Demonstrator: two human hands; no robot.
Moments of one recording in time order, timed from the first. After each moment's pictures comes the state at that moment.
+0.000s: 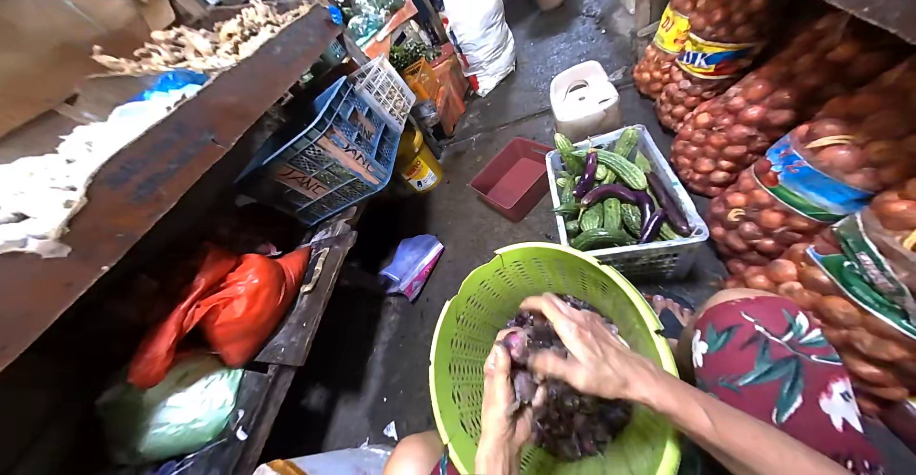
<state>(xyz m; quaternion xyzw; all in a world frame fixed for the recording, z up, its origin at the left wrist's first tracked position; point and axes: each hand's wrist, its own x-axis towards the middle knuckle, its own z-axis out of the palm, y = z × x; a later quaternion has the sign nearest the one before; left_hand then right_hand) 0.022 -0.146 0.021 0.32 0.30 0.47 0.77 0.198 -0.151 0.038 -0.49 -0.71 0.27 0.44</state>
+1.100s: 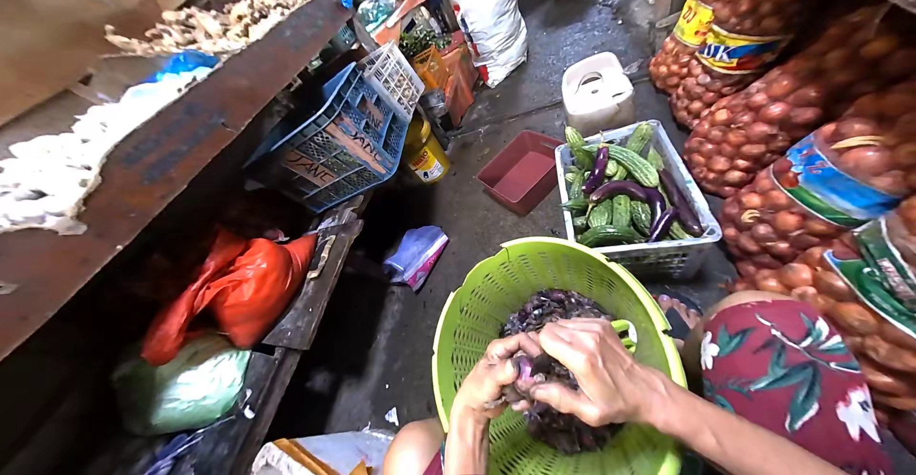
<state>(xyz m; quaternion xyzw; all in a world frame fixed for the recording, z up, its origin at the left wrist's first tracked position) -0.015 -0.100 0.023 0.52 0.04 0.23 0.82 0.187 -0.156 0.022 -0.40 -0.78 0.02 0.48</state>
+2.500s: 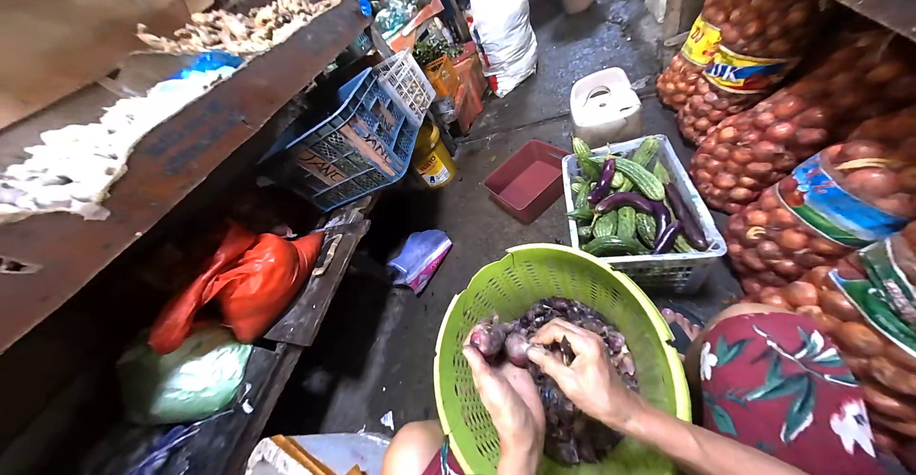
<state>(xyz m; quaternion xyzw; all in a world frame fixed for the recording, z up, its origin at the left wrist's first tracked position) 0.056 -0.150 0.044 0.26 0.36 0.72 0.53 0.151 -0.160 0.007 -0.44 -0.57 0.27 0.64</state>
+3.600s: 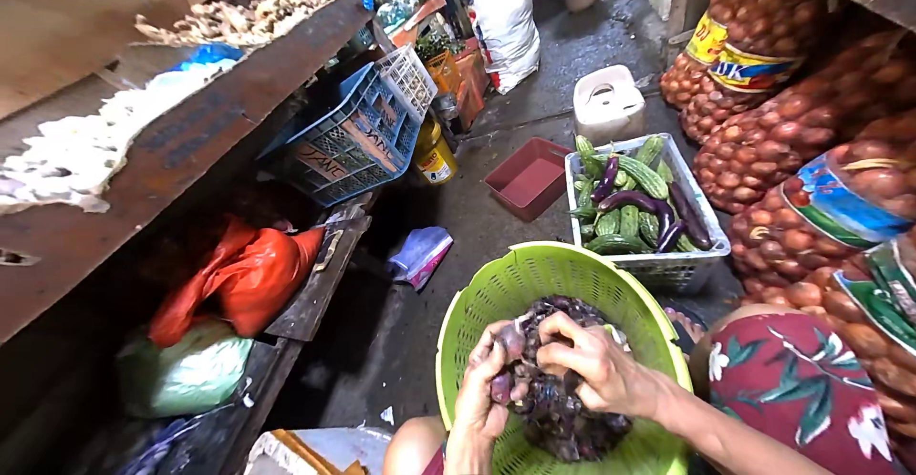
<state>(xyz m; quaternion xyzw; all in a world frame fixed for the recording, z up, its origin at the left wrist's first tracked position) -0.022 -0.134 0.037 0.31 0.25 0.43 0.81 0.187 -0.147 0.010 -0.29 -0.80 0.09 0.52</state>
